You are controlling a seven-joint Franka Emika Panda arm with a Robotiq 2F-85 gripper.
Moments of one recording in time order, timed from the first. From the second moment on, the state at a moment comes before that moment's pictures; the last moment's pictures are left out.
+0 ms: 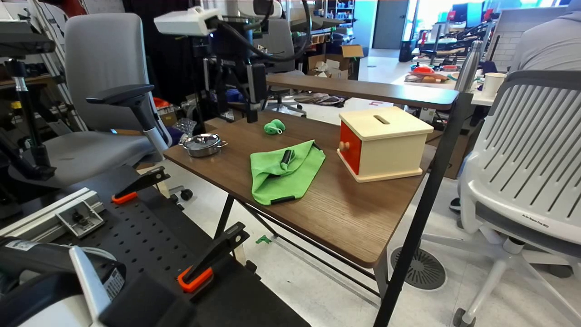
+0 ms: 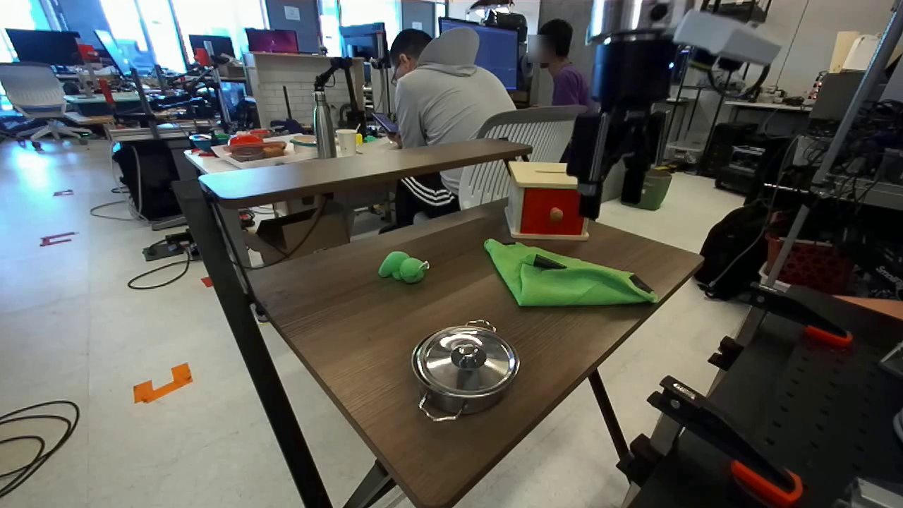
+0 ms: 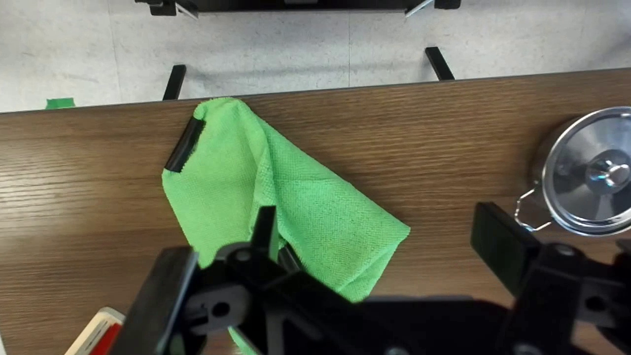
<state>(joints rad) 0.03 0.21 0.05 -2.32 -0.01 2.46 0.04</state>
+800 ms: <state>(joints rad) 0.04 0.56 -0.02 -2.02 -0.02 2.46 0.11</state>
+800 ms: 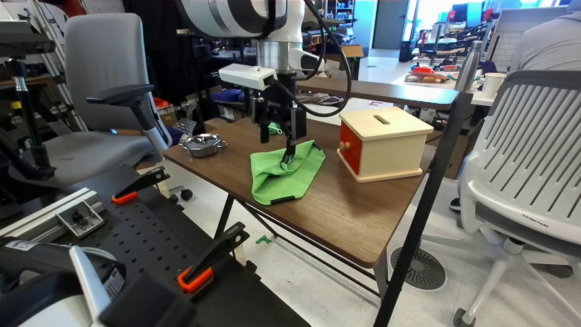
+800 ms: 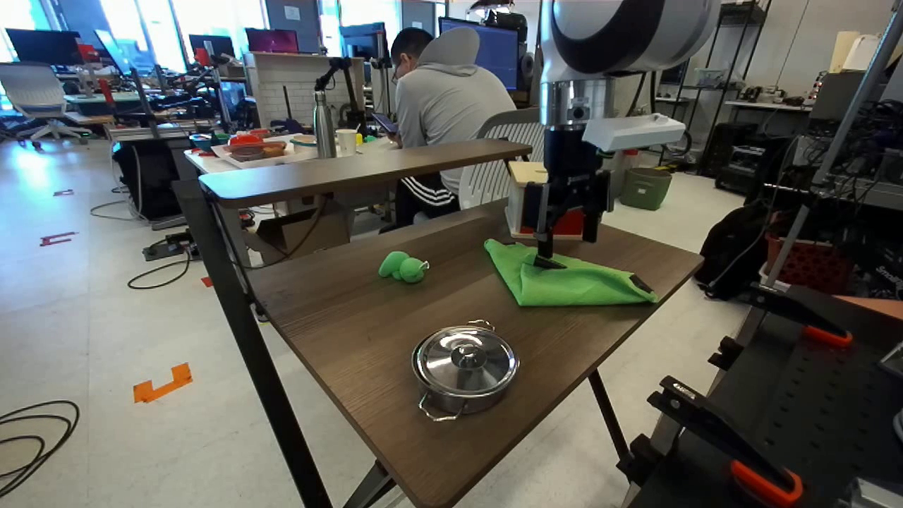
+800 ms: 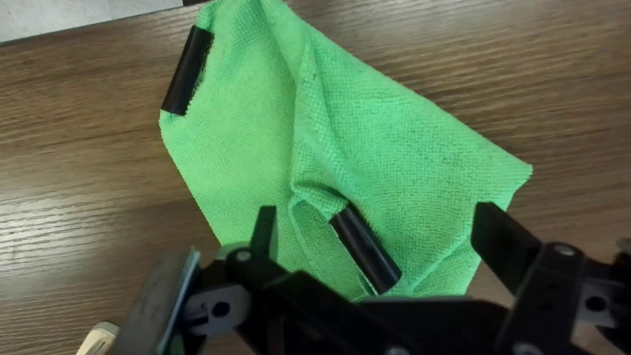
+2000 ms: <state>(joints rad) 0.06 0.66 -0.06 -1.92 -0.06 2.46 0.18</state>
